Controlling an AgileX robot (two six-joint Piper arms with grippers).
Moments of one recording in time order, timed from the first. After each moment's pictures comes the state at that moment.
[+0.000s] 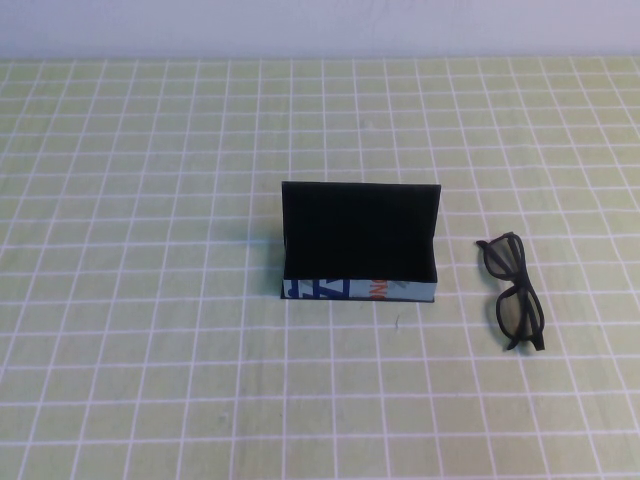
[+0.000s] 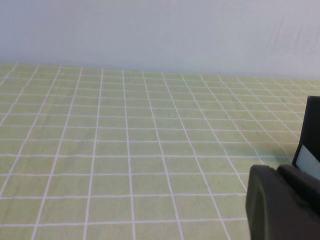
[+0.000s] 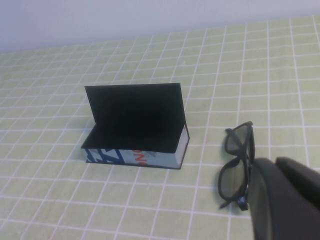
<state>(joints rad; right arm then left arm) 0.20 0.26 -0.43 0.34 0.53 -0.03 -0.19 0.13 0.03 -1.65 -0.01 1.53</state>
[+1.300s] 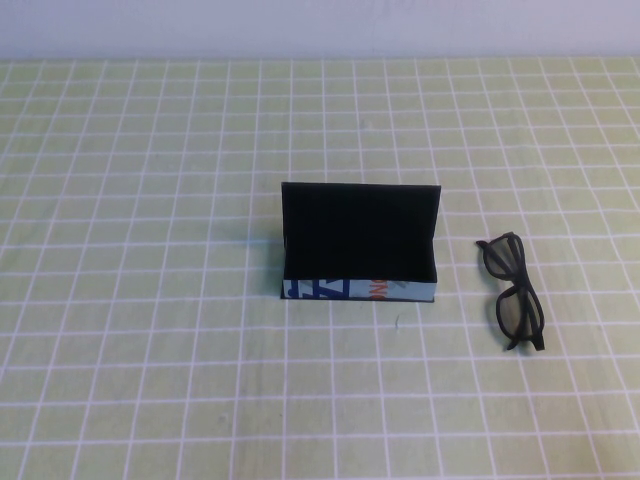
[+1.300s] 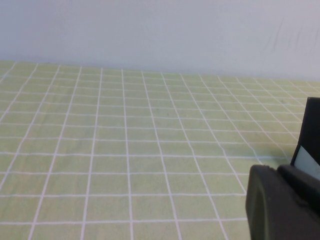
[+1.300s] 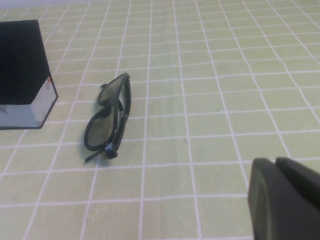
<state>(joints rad) 0.02 -0.01 0.03 0.16 0.32 -0.03 -0.19 0.13 0.03 -1.66 -0.01 1.53</state>
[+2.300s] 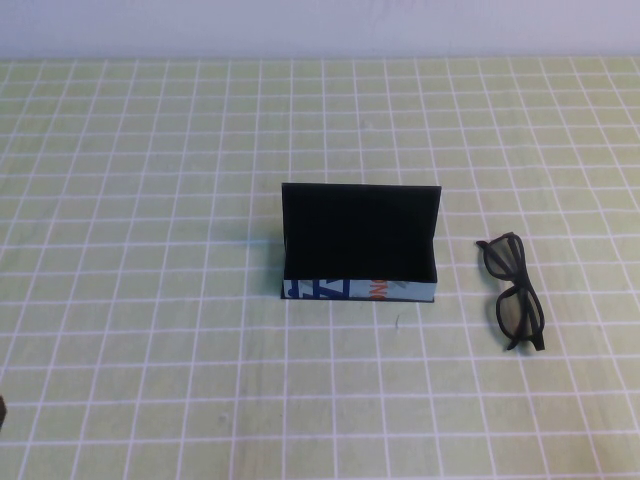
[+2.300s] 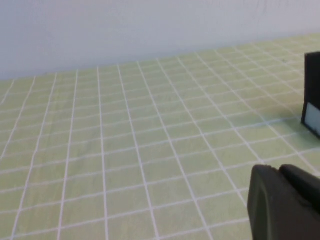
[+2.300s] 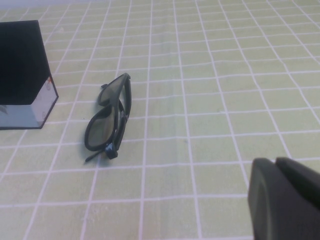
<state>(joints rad) 0.02 -0.01 0.03 0.16 0.32 -0.03 -0.19 0.11 0.01 -0.24 0.09 0.31</state>
